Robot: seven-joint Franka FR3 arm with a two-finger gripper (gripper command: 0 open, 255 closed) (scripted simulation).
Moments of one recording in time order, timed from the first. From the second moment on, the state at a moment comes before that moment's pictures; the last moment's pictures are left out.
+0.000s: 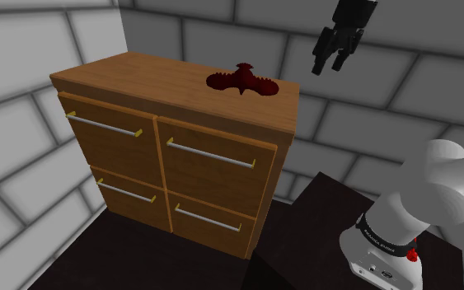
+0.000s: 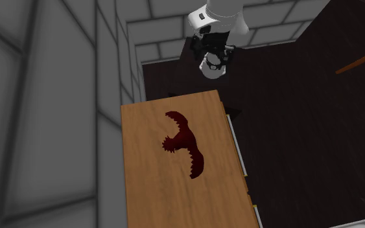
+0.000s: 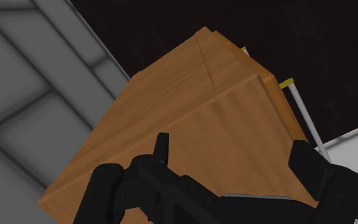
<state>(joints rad) -0.02 -0.81 -0.05 -2.30 -0.05 1.58 0.14</state>
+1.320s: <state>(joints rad) -0.03 -0.09 -0.08 -1.75 -0.04 1.74 0.16</state>
